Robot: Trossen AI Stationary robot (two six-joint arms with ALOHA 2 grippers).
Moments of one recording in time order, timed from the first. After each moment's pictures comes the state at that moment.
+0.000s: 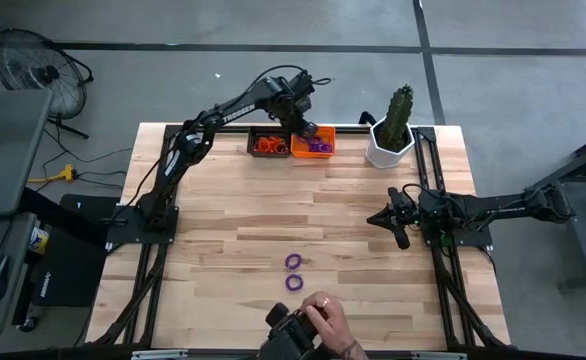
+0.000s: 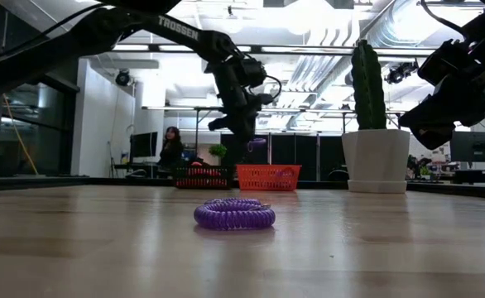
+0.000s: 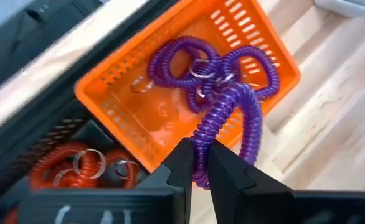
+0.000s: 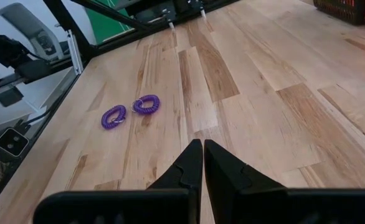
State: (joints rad) left arm 0.62 2.36 2.34 -1.15 0.19 -0.27; right arm -0.01 0.35 0.01 0.04 -0.06 0.36
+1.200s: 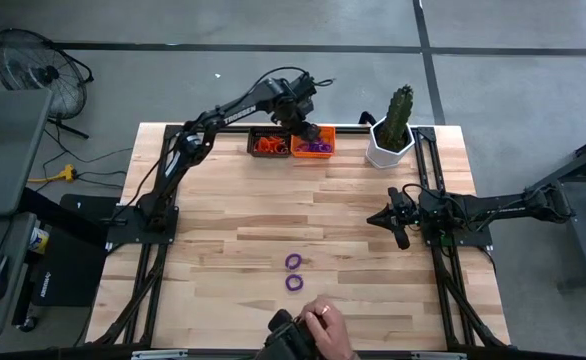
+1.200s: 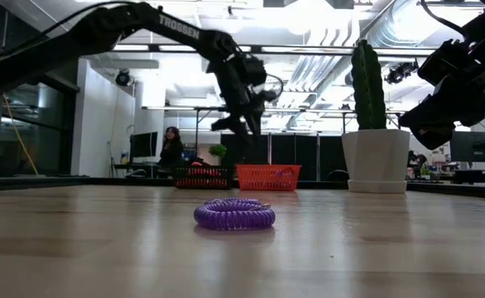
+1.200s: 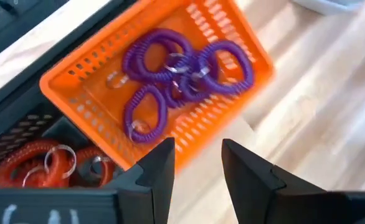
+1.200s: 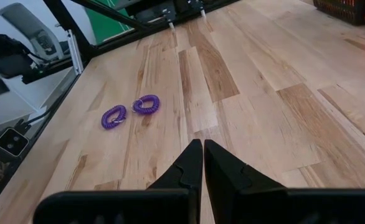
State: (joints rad) left arm 0.60 2.36 2.34 -1.14 0.24 -0.30; right arm -0.01 0.35 0.01 0.04 -0.06 0.36
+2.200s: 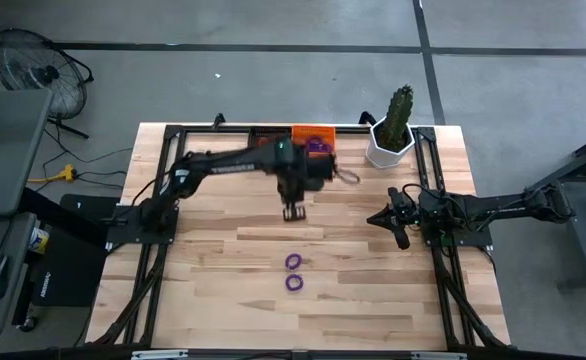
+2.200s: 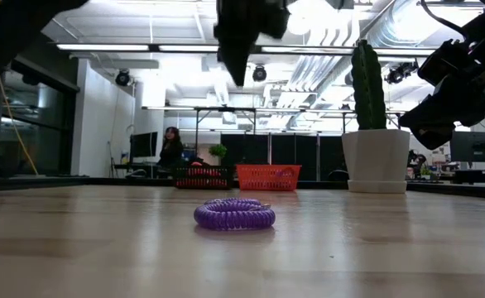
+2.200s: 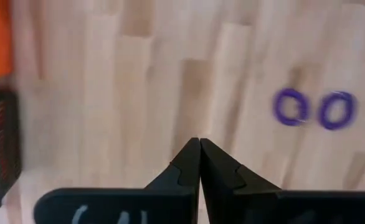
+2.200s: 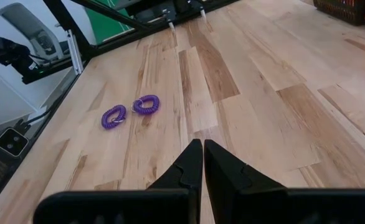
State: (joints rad) left arm 0.08 2.17 2.34 -1.57 0.00 -0.05; right arm -0.01 0.35 0.01 0.04 -0.06 0.36
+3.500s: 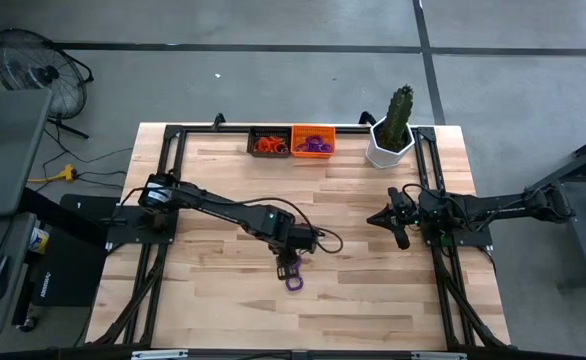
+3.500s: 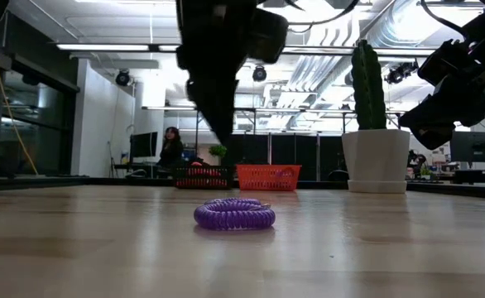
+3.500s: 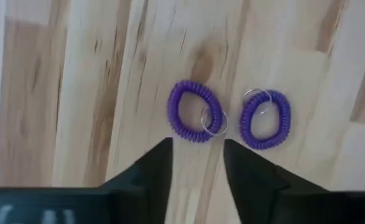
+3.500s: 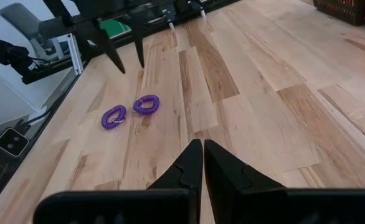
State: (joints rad) left arm -0.22 1.98 1.64 -0.91 0.03 -0.41; right arm -0.01 0.35 0.01 0.04 -0.06 0.36
